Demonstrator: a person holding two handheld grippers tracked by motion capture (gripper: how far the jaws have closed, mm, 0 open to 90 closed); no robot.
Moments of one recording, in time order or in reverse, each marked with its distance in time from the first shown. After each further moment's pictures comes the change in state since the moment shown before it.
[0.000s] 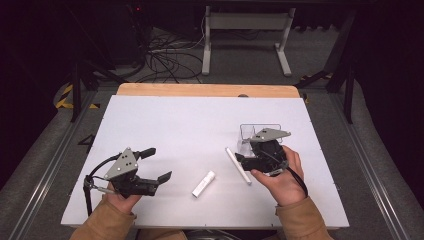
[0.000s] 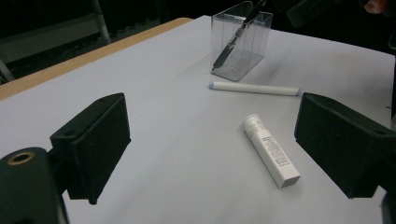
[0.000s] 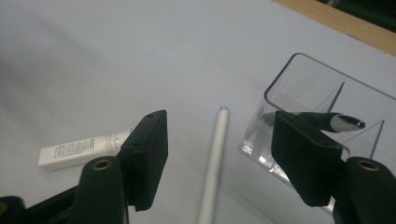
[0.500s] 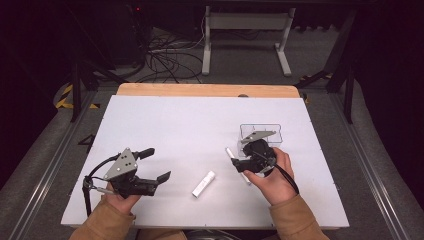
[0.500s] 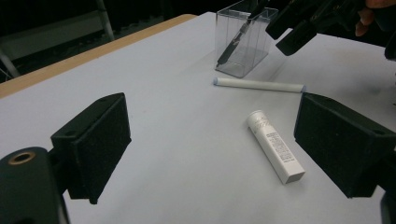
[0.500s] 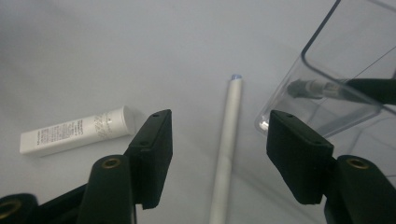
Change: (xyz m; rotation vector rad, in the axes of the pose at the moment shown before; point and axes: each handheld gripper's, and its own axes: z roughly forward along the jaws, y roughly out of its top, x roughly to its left) left arm 0.000 -0.002 -0.002 0.003 0.010 0.000; right arm 0.003 -0.005 0.032 0.148 0.016 0.040
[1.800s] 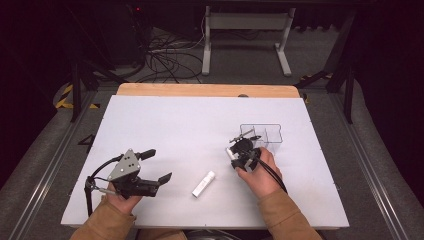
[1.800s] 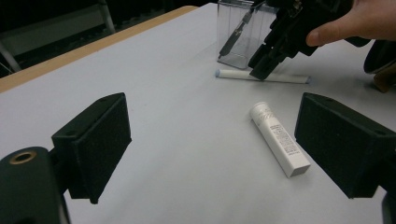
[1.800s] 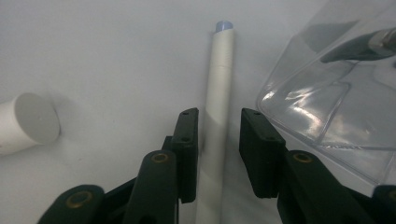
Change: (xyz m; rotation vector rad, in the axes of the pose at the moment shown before) left arm -0.001 -0.003 0.004 0.028 0.013 0.018; right arm -0.005 0.001 0.068 0.239 -0.085 0.043
